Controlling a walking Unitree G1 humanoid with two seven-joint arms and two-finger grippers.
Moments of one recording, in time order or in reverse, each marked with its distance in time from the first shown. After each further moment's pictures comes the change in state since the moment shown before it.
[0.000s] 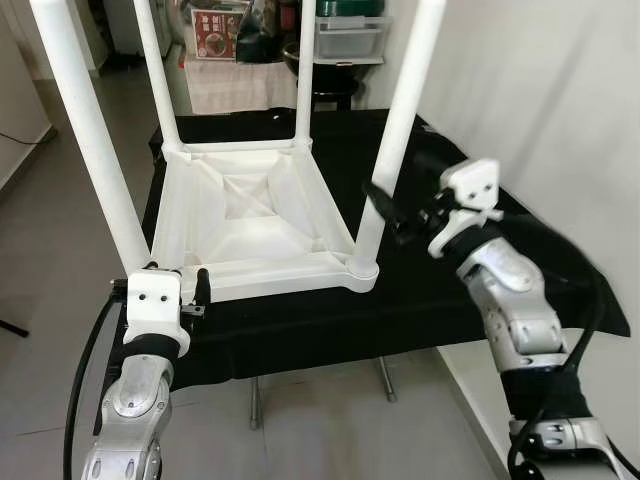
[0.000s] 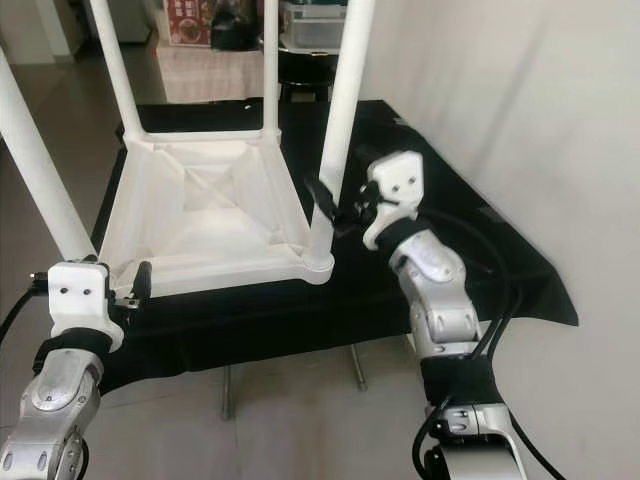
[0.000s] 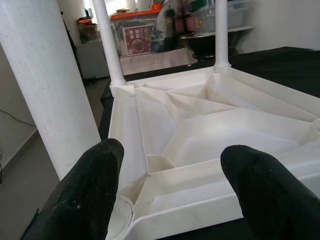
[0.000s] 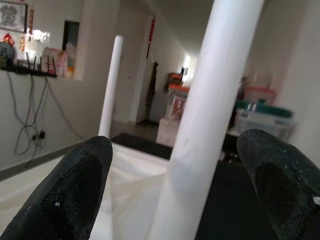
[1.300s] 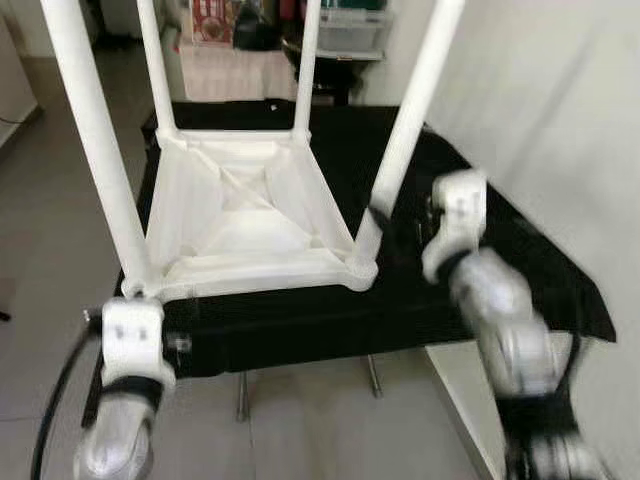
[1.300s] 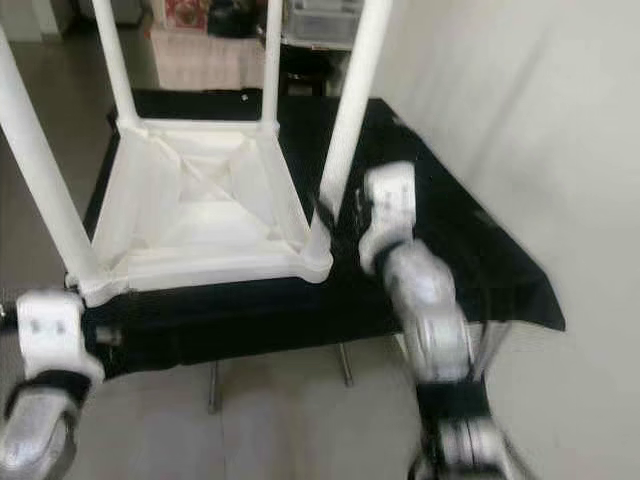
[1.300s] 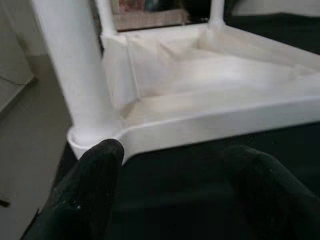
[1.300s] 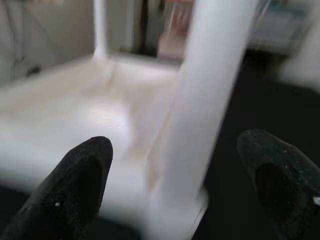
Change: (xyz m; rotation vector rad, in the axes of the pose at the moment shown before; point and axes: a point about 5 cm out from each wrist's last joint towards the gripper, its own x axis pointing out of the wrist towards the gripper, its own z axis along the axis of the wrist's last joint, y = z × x) left arm -0.054 -0.004 -0.010 -0.045 0.111 -0.007; right arm -0.062 0.044 -0.080 0.144 0.370 0.001
